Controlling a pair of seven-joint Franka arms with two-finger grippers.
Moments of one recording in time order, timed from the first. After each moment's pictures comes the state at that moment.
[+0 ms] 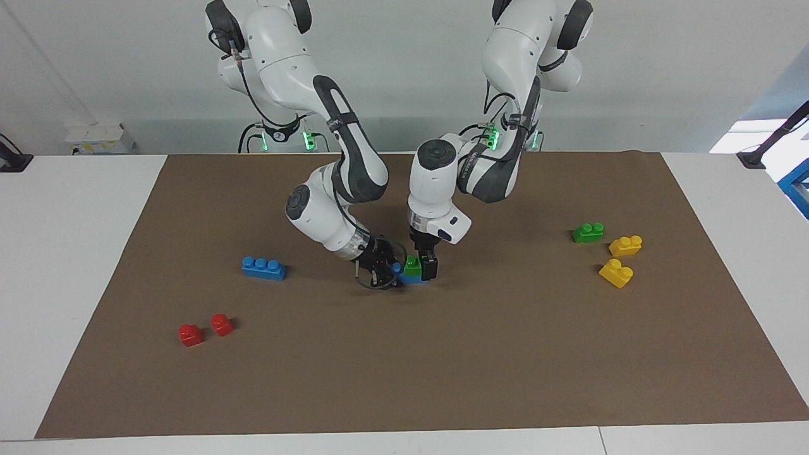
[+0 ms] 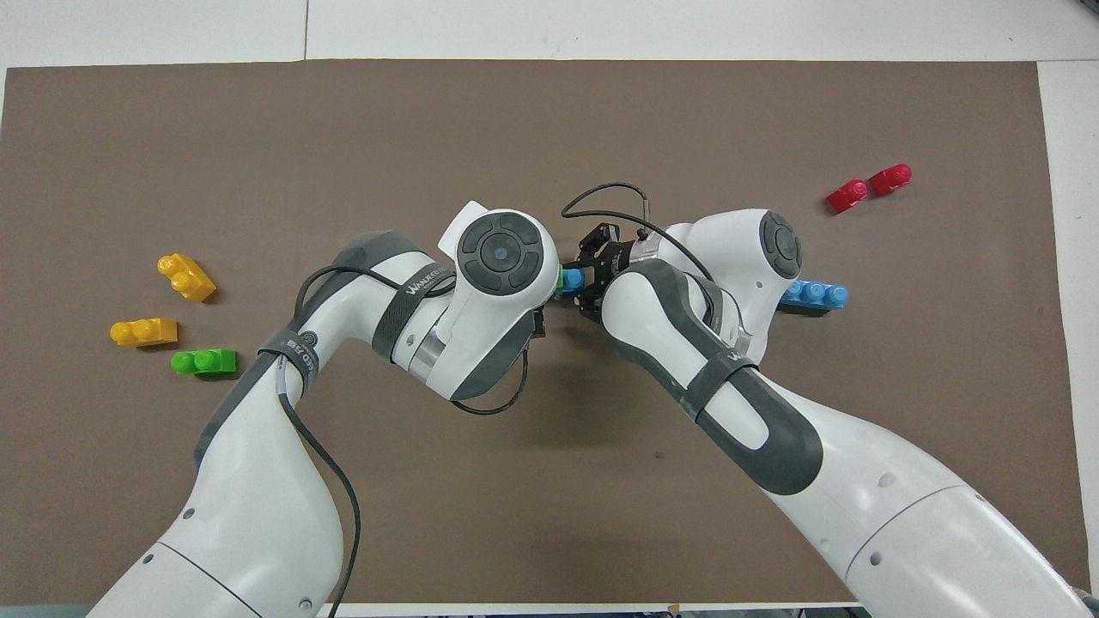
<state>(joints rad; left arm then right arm) -0.57 0.45 -0.11 -1.71 0.09 2.27 -2.34 0.39 0.48 0.06 -1.88 0.87 2.50 1.34</state>
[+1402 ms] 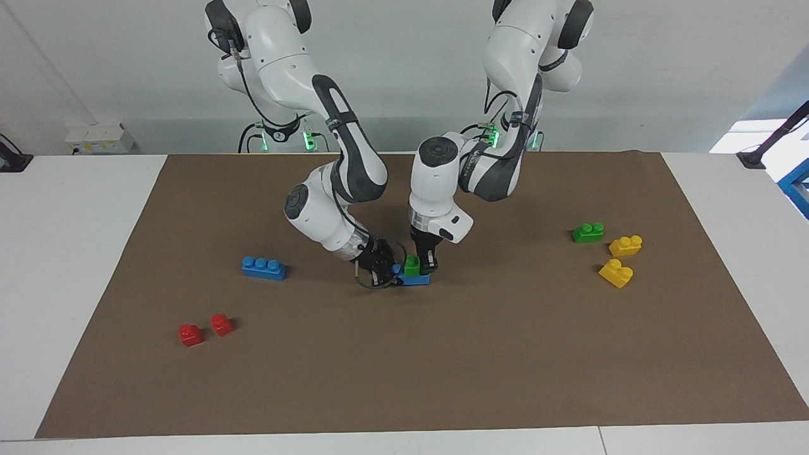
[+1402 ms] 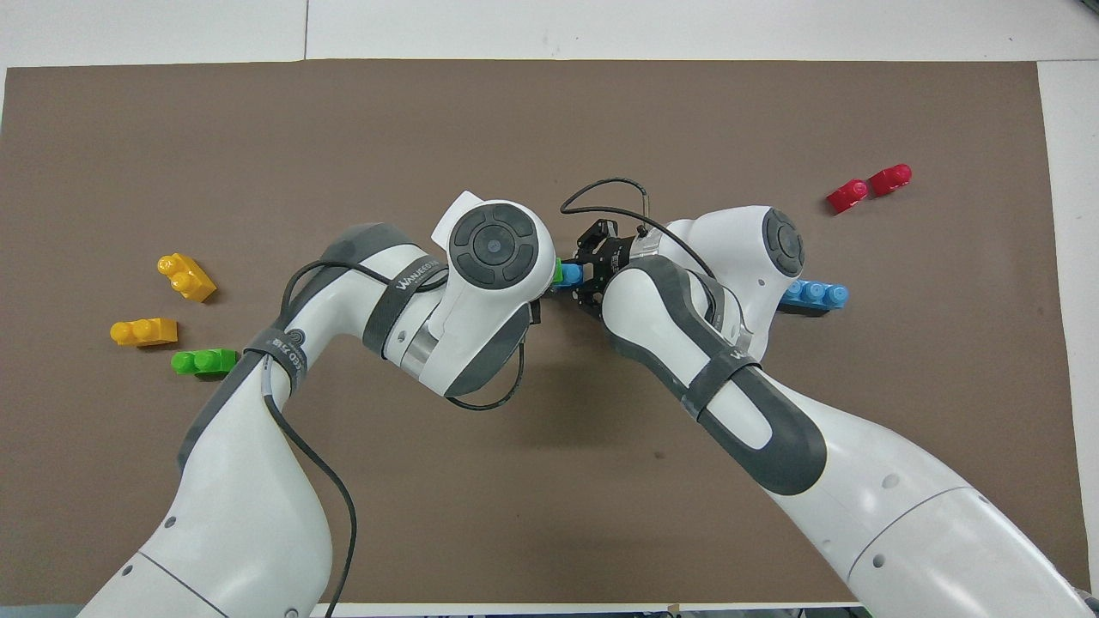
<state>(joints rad) -0.56 0.42 -0.10 -1.68 0.10 2.23 -2.34 0.39 0.48 0.06 -1.86 0.88 2.50 1.33</state>
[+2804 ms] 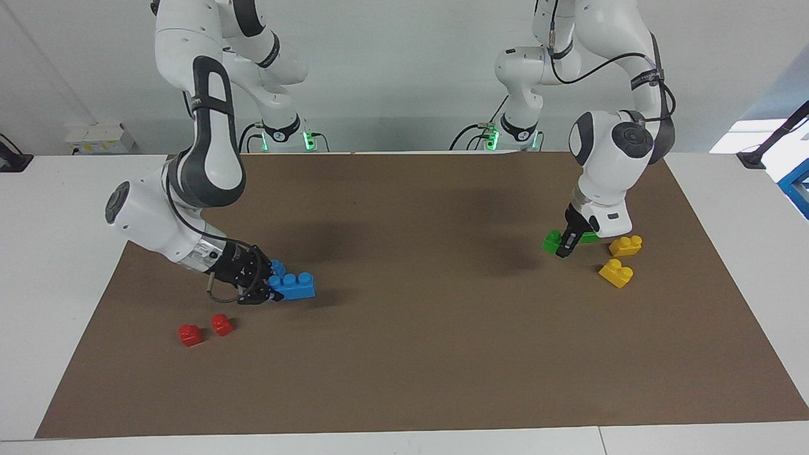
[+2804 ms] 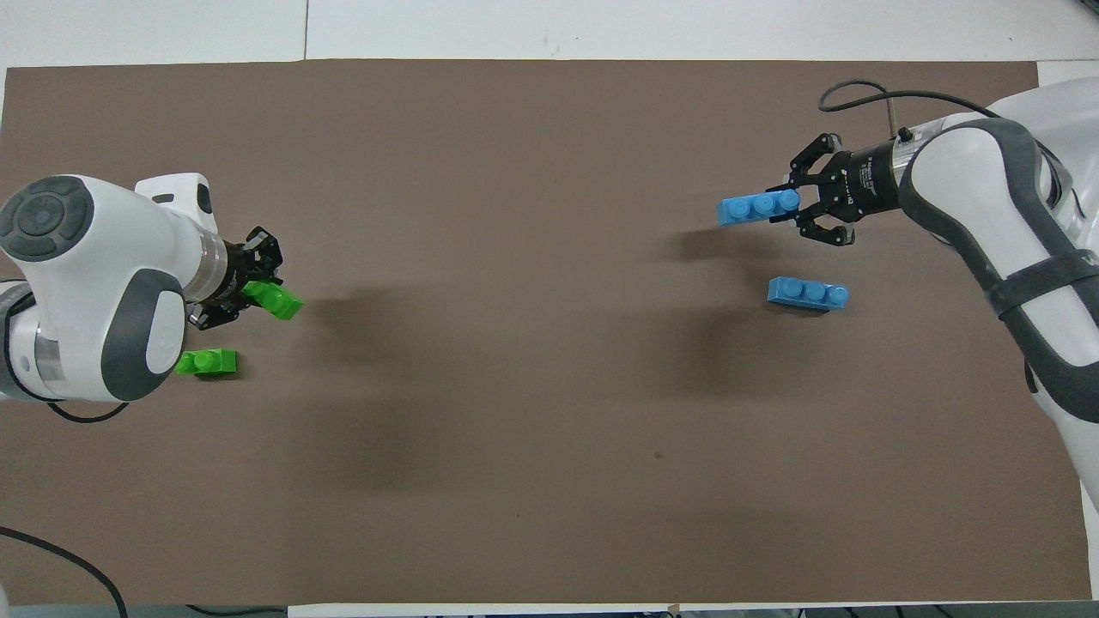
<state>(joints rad) -0.05 0.11 -0.08 -2.07 0.02 2.20 -0.95 -0.07 0.45 0.04 -1.66 0.61 2.04 1.08</state>
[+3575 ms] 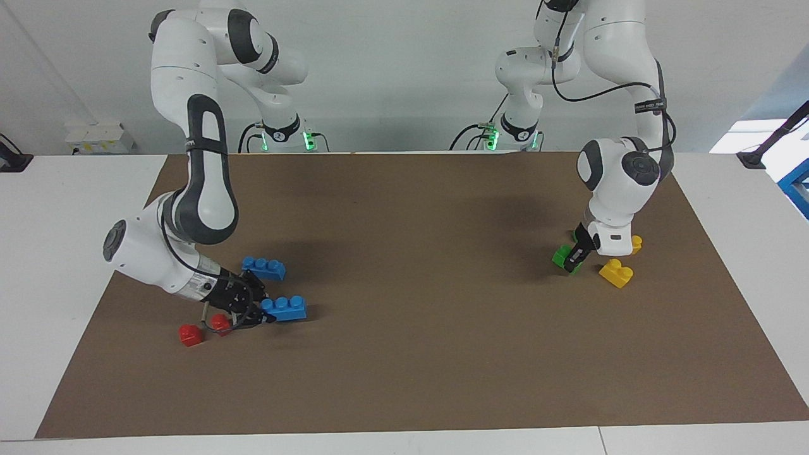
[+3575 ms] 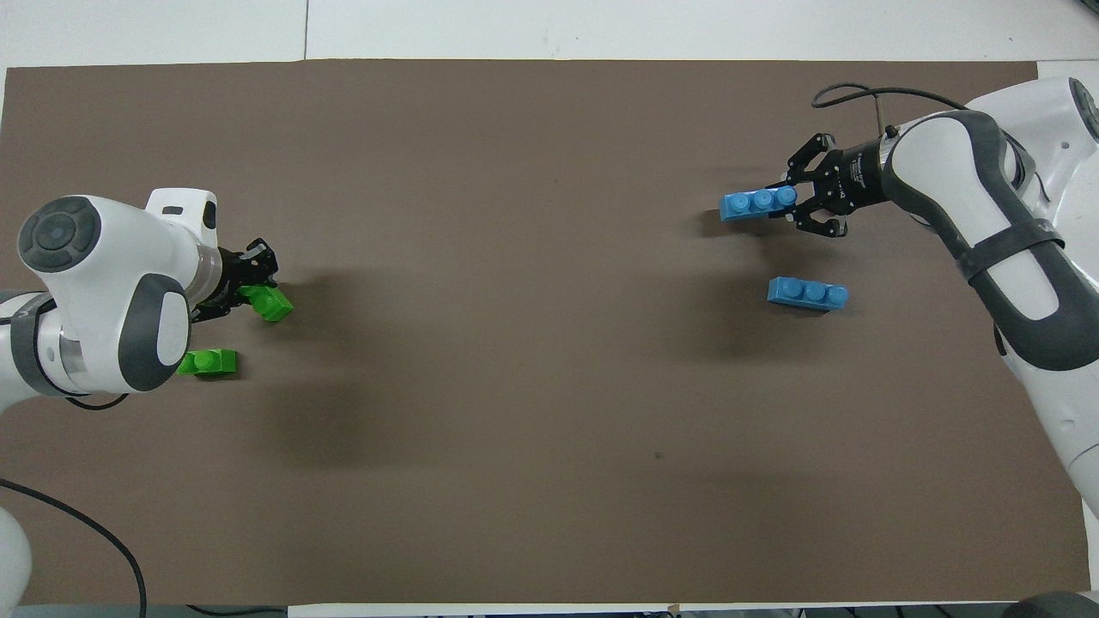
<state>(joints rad) 0.01 0.22 -0.08 -2.10 0.02 2.36 -0.72 -0.08 0.58 0.04 -1.58 0.60 2.07 1.08</state>
